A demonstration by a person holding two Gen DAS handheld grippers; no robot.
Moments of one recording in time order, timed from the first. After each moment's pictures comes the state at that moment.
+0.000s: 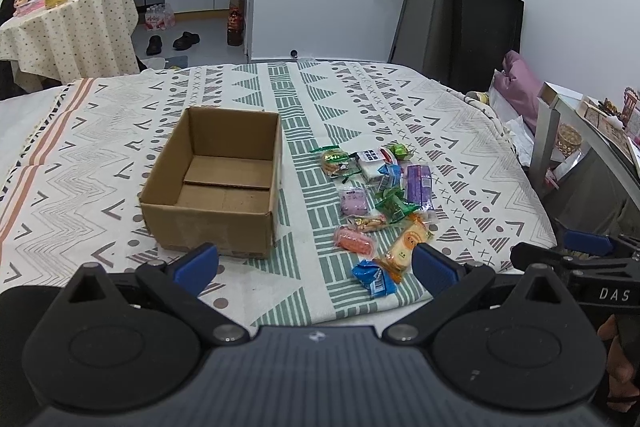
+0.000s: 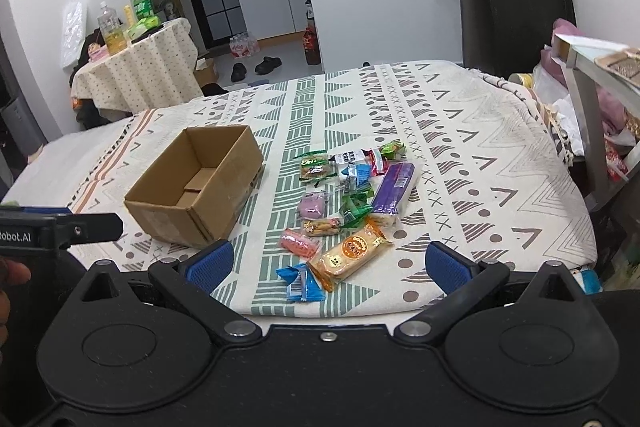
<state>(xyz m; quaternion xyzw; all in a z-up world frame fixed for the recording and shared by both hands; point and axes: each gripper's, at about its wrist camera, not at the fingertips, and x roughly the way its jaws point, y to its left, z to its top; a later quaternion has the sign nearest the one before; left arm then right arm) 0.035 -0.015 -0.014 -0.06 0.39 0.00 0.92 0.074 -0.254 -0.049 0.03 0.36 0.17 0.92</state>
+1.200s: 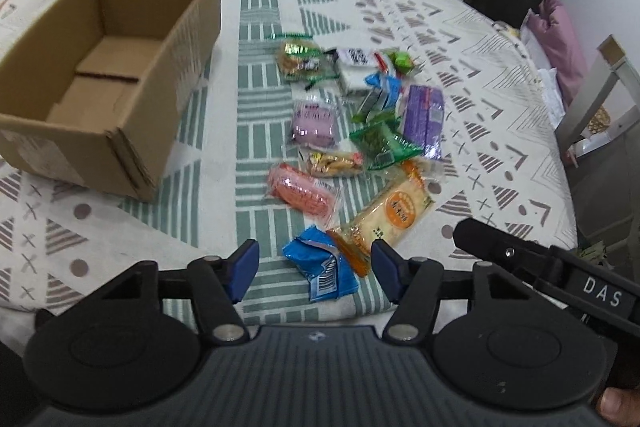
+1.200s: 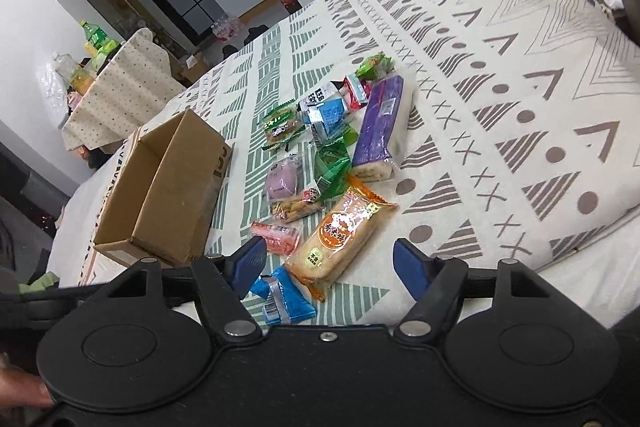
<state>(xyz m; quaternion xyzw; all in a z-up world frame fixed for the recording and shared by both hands) 0.154 -0.066 -0.147 -0.15 0.52 0.00 0.84 0.174 -0.288 -0.163 0.19 0.45 0.19 0.85</state>
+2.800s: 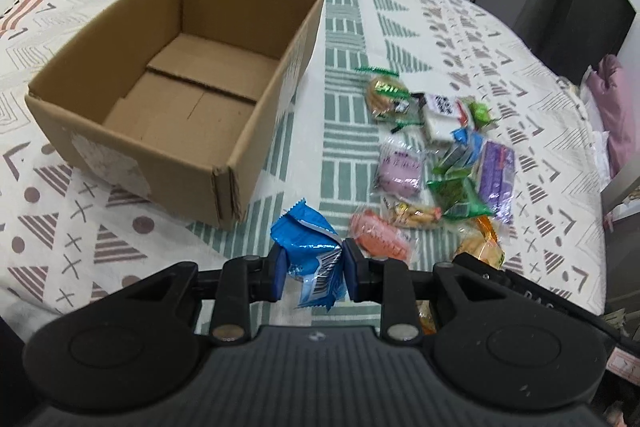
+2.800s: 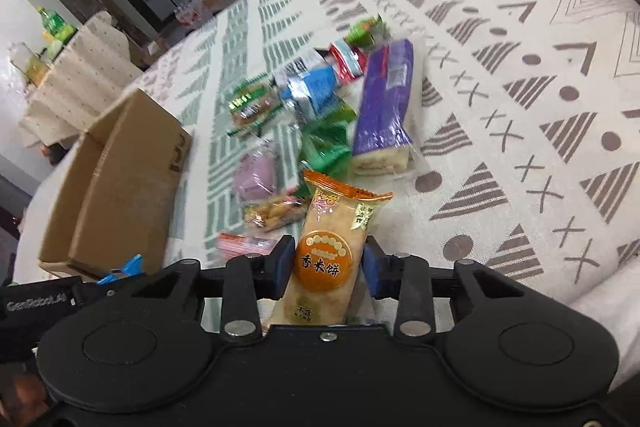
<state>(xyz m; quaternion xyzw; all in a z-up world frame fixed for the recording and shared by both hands) 0.164 -0.016 -0.143 -0.19 0.49 0.08 0.85 0.205 -0.240 -0.194 0.17 0.48 0.14 0.85</state>
